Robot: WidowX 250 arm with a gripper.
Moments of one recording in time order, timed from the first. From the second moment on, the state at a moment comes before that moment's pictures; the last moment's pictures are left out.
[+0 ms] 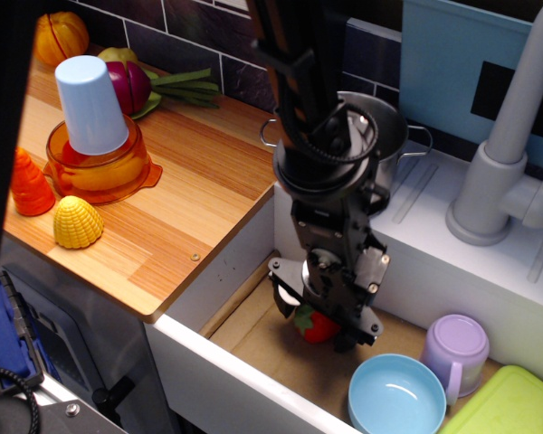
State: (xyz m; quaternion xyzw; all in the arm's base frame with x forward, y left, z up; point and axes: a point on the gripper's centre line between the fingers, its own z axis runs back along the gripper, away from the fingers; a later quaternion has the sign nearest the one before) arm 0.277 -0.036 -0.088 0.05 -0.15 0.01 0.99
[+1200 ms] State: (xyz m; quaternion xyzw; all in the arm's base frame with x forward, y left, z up) arm 0.272 -0.039 0.094 0.18 -0.04 0.04 0.98
